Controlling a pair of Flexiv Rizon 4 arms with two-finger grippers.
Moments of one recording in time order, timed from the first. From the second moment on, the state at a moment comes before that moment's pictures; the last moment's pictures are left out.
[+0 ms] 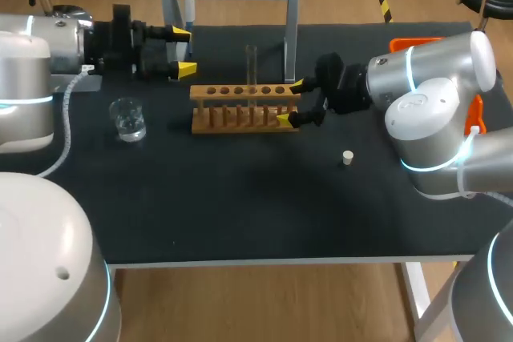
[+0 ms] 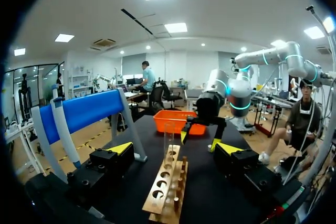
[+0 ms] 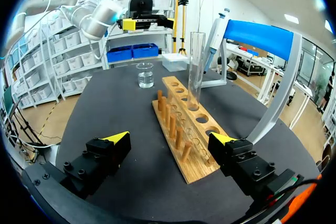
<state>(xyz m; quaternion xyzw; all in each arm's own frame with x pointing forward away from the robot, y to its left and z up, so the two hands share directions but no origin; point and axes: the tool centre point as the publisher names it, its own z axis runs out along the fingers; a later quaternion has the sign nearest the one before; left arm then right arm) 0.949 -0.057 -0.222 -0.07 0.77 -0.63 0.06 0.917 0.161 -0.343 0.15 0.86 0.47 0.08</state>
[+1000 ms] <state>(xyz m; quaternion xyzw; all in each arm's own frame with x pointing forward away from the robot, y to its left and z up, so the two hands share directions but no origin) 1.025 0.145 -0.275 -0.29 0.78 -0.52 0.19 0.917 0.161 -0.343 0.15 0.86 0.47 0.08</state>
